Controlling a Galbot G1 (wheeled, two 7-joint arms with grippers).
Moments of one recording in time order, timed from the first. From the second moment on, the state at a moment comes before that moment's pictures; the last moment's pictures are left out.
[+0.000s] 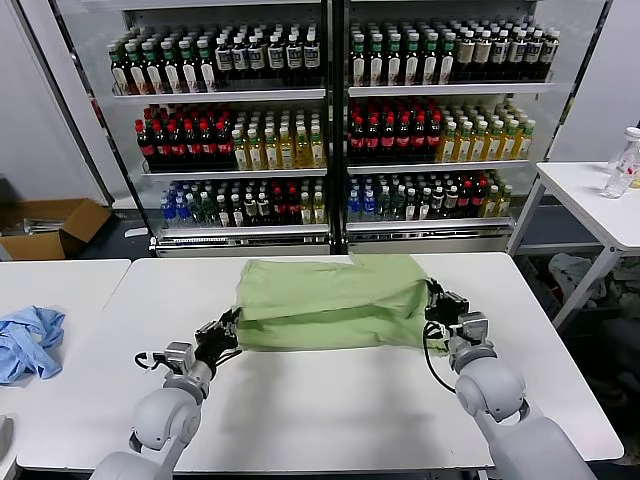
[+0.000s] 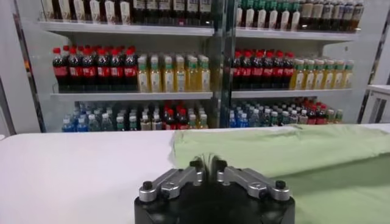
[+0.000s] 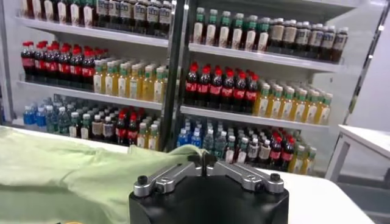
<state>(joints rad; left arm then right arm) 1.10 -1.15 -0.32 -1.74 -0.46 0.30 -0.12 -1.00 1.05 0.26 1.81 0.36 -0.38 0.22</state>
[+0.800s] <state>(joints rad) 1.17 -1.20 -0.31 -1.73 -0.42 0.34 -0.15 -1.21 1.07 0.35 1.86 0.40 -0.48 0.25</state>
